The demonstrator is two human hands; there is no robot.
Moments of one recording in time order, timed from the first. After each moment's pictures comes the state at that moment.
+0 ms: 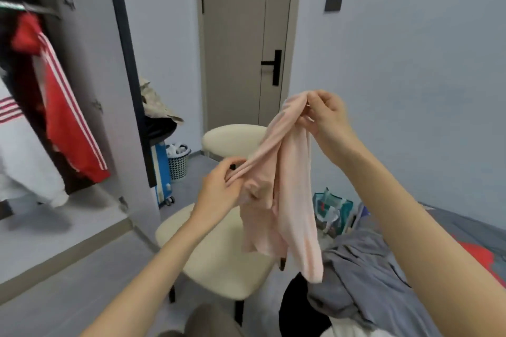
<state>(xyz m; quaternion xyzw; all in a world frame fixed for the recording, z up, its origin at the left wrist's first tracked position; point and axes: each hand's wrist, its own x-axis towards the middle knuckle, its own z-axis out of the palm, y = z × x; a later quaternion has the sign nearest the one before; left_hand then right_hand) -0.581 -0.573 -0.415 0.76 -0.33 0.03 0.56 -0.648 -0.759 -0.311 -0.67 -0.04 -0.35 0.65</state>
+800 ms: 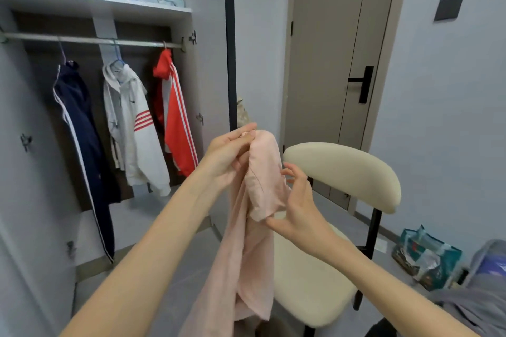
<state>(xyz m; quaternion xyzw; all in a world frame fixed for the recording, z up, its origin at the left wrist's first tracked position) -0.545 -0.461 -0.323 0.53 -0.13 -0.06 0.84 -0.597 -0.614 -0.429 -0.87 -0.15 -0.26 0.38</state>
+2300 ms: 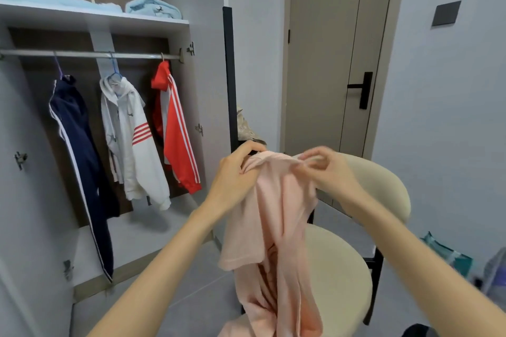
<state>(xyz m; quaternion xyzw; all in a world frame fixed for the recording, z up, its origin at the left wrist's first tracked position) -0.521 -0.455 -0.342 0.76 -0.34 0.21 0.50 -0.555 -0.654 -0.347 -0.79 -0.03 -0.25 0.55</state>
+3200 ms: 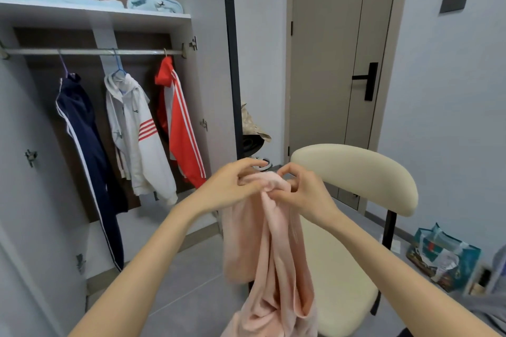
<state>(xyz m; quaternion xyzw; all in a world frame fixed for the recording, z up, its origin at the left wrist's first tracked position) -0.503 -0.418 -0.358 0.85 -0.37 0.04 0.38 -0.549 -0.610 -0.393 -0.83 -0.14 -0.21 0.50</state>
